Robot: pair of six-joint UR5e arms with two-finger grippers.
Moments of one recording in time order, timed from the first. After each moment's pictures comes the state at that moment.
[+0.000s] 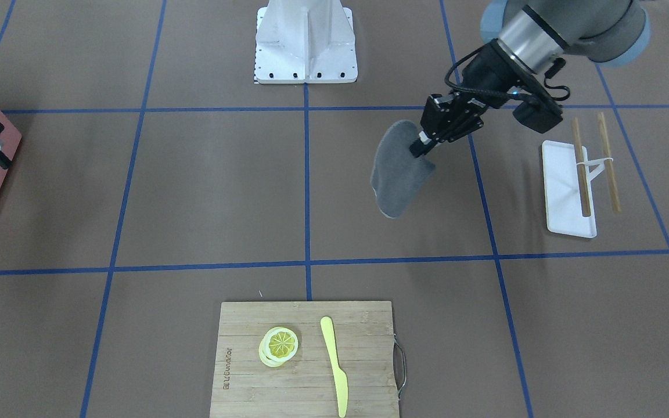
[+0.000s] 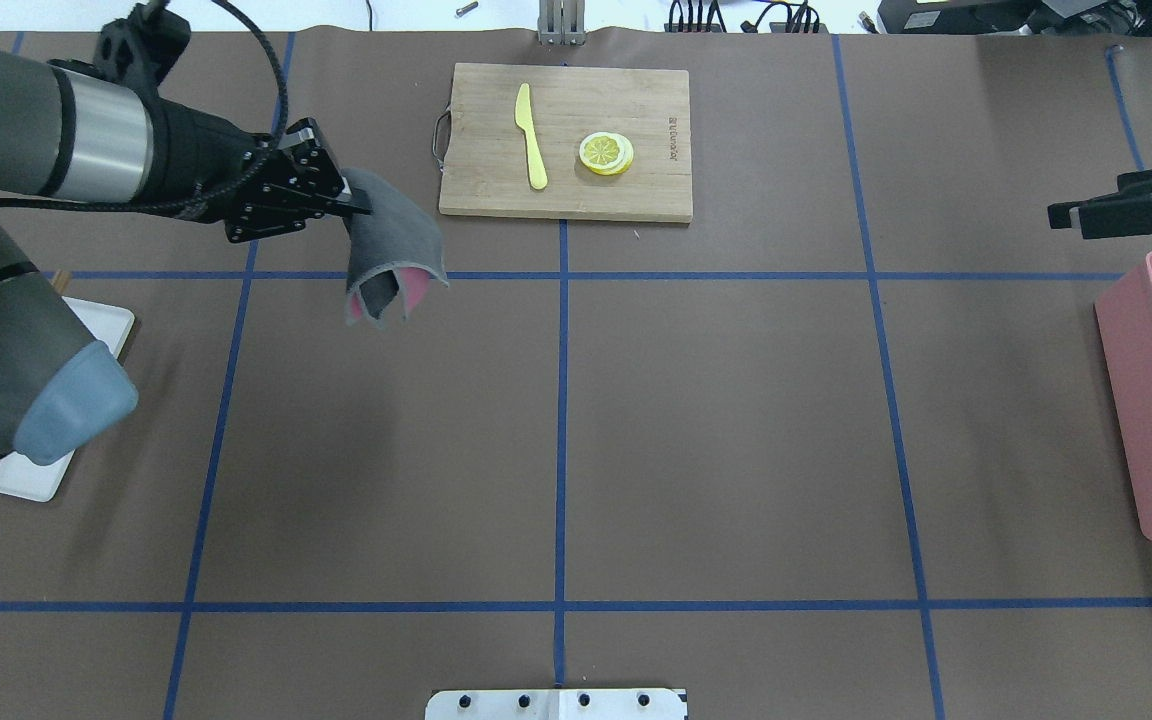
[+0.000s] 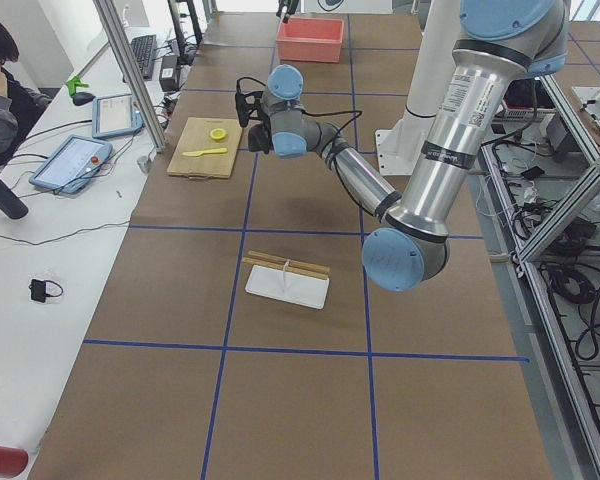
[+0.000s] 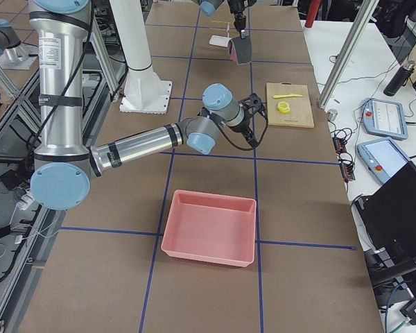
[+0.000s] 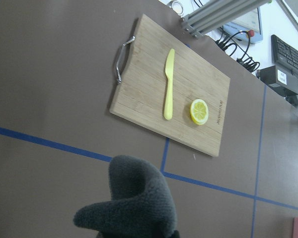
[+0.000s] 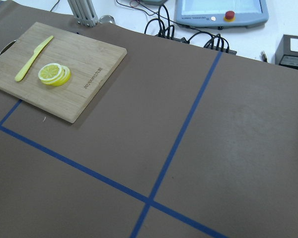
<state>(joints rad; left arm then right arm) -0.82 -2.01 -1.90 -2.25 -2.09 -1.72 1.11 -1.59 1.93 -0.80 2.10 0.57</state>
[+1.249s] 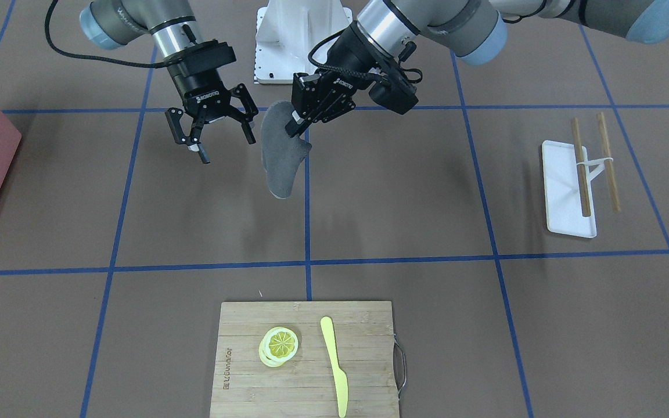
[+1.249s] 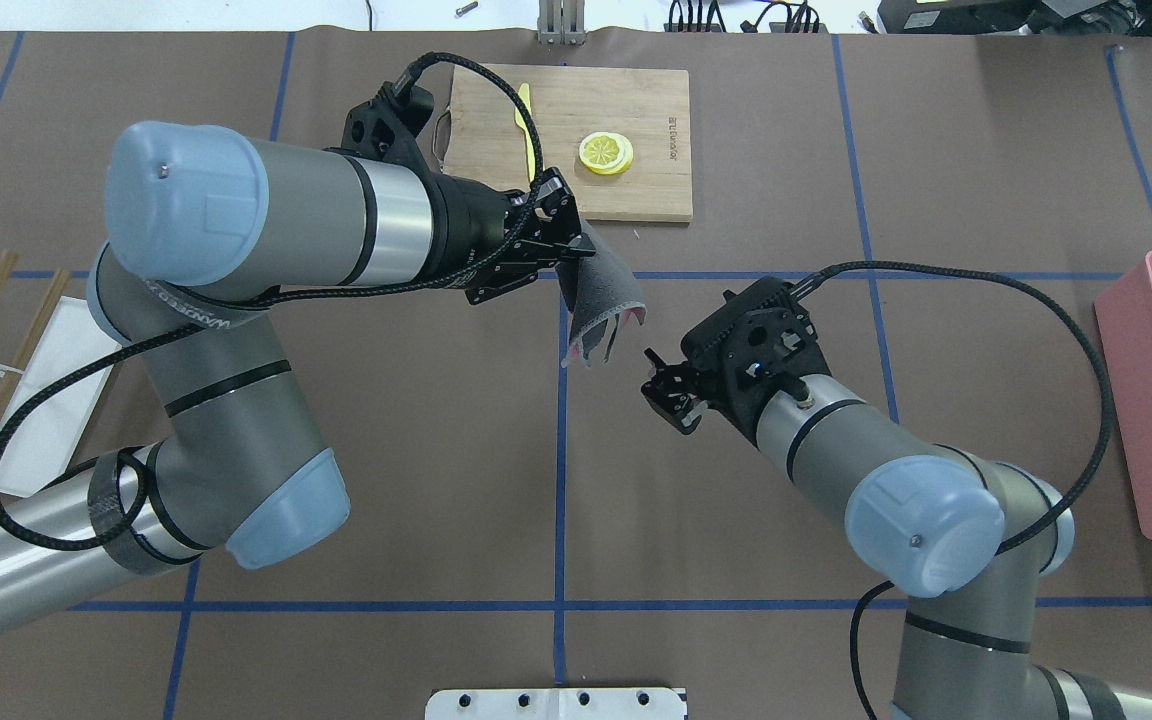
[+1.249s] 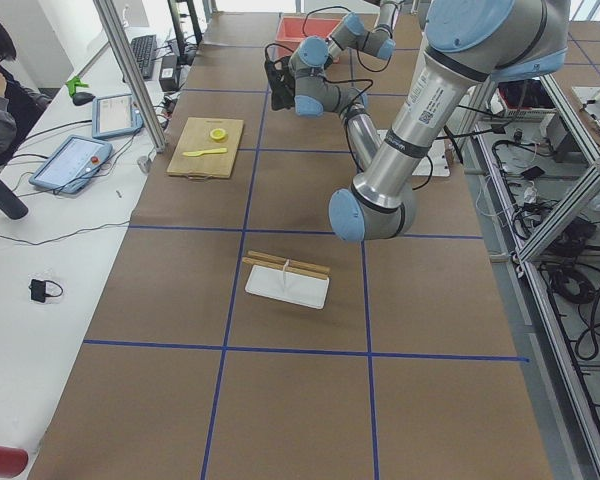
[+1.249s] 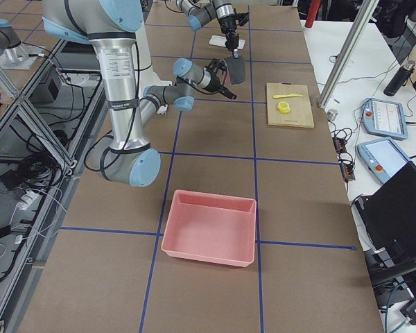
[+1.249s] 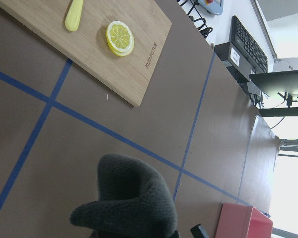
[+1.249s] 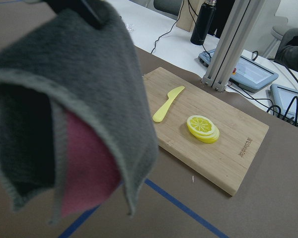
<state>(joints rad) -0.60 -2.24 -1.81 -2.22 -1.82 -1.89 0.30 -1.29 1.99 -0.98 1.07 0.57</state>
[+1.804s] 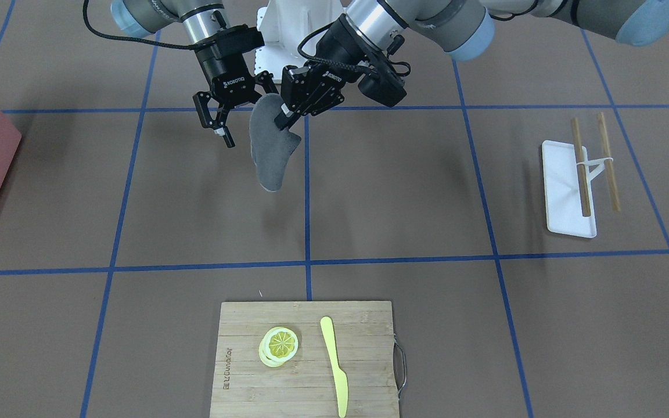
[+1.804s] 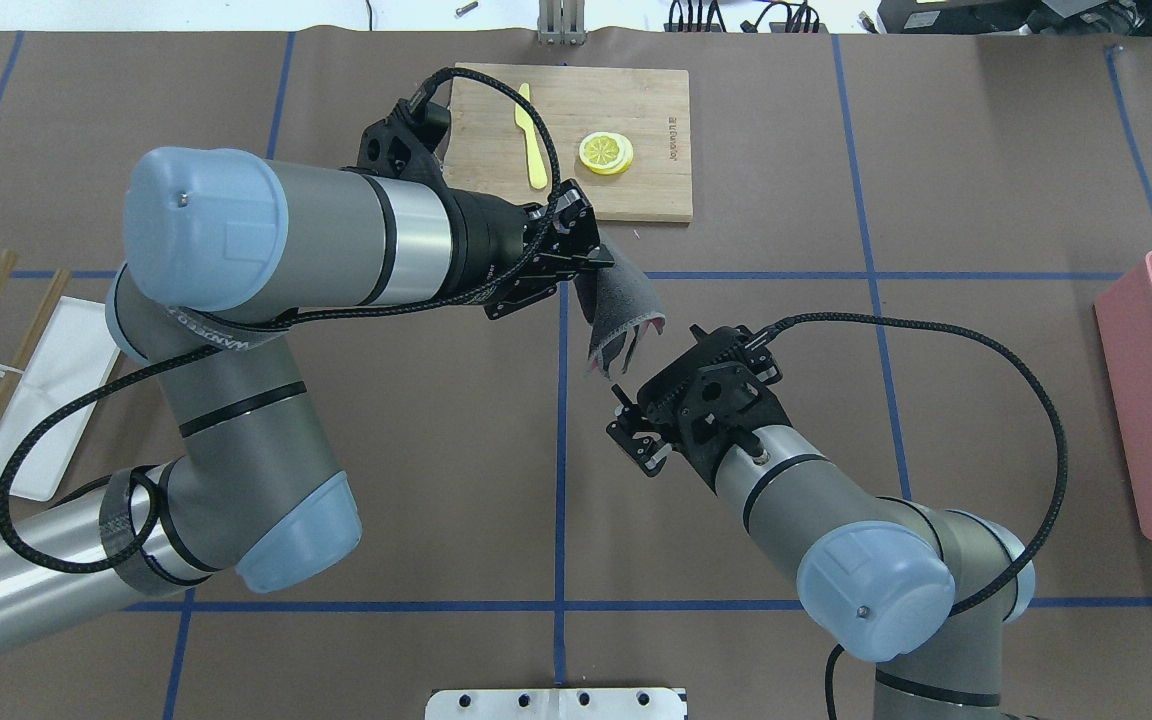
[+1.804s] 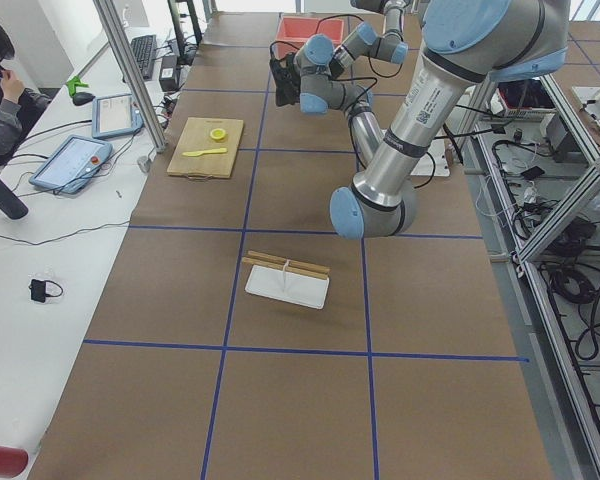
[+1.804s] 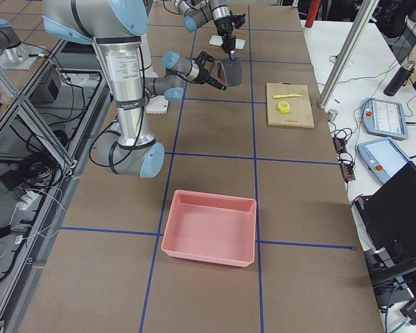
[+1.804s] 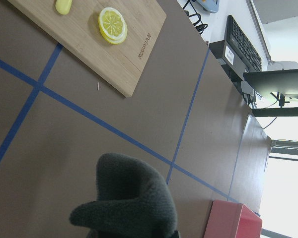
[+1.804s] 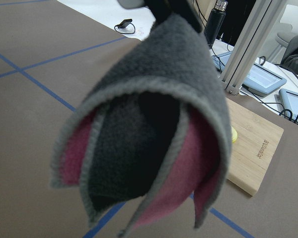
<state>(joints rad) -0.57 -2.25 -1.82 -2.22 -1.80 -1.92 0.22 -1.26 1.98 -1.00 0.99 0.58</state>
